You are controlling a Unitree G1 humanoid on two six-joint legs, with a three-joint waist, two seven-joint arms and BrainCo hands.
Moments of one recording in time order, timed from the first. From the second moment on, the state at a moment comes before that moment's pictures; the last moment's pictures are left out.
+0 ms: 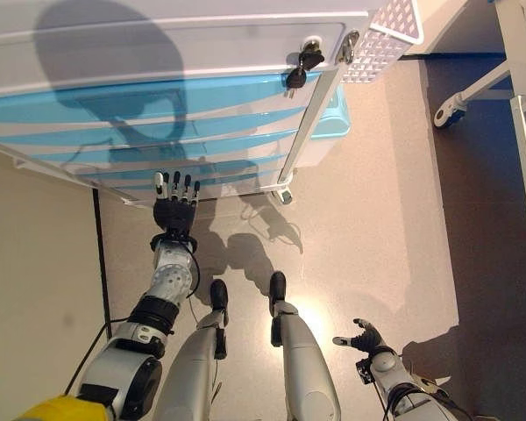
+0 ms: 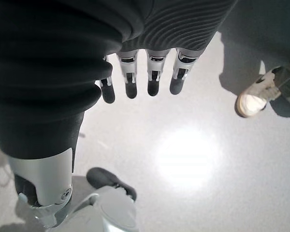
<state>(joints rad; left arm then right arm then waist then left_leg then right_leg) -0.59 0.09 -0.06 0.65 -1.31 -0.36 -0.01 -0.24 -0.33 0.29 1.24 0.03 -0.15 -0.11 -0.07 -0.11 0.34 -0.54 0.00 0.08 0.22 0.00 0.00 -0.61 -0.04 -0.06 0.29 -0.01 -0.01</state>
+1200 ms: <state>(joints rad) -0.62 0.18 -0.06 0.62 -1.32 -0.36 0.04 -0.24 -0.33 0.30 1.24 0.03 -0.15 -0.09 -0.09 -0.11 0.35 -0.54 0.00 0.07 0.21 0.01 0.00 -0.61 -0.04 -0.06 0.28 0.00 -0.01</state>
